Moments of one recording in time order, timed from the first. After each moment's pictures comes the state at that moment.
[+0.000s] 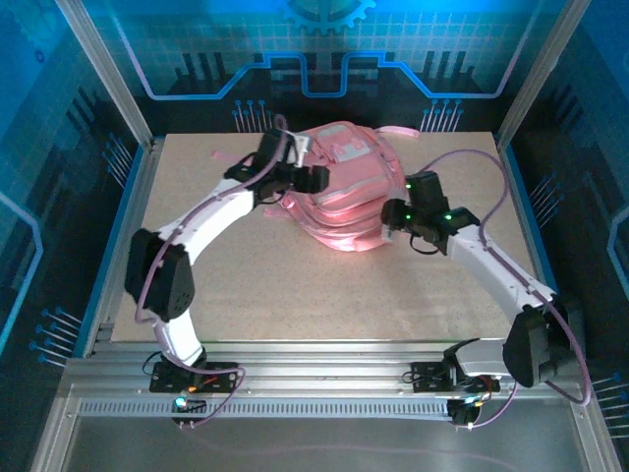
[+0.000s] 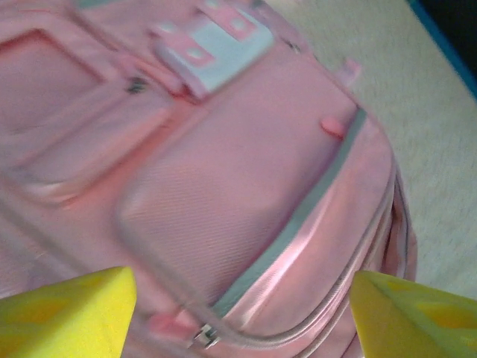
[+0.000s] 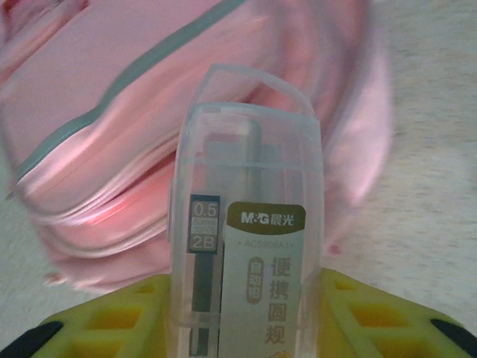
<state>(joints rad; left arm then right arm) -0.46 1.83 1.57 -0.43 0.16 -0.25 0.31 1.31 1.02 -0.54 0.03 0.56</state>
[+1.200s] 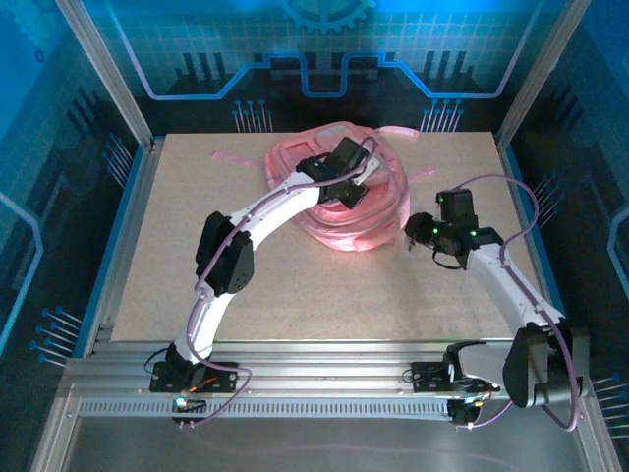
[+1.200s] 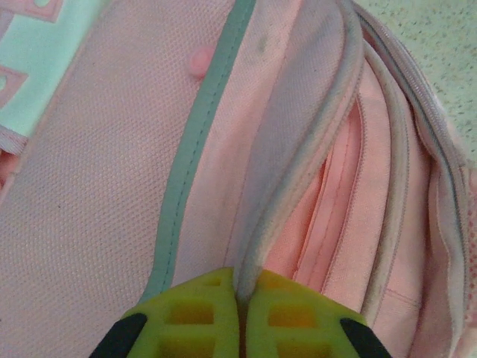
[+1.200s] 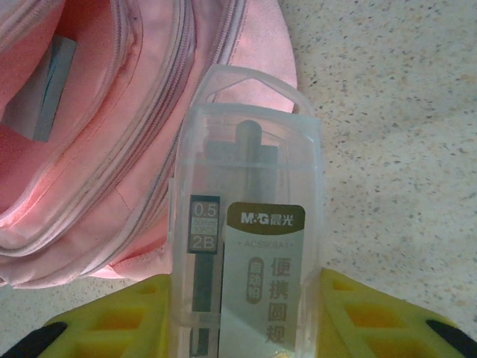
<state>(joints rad) -0.65 2.23 2.09 -0.76 -0.04 0.08 0.12 1.23 0.86 -0.50 -0.14 0.58</state>
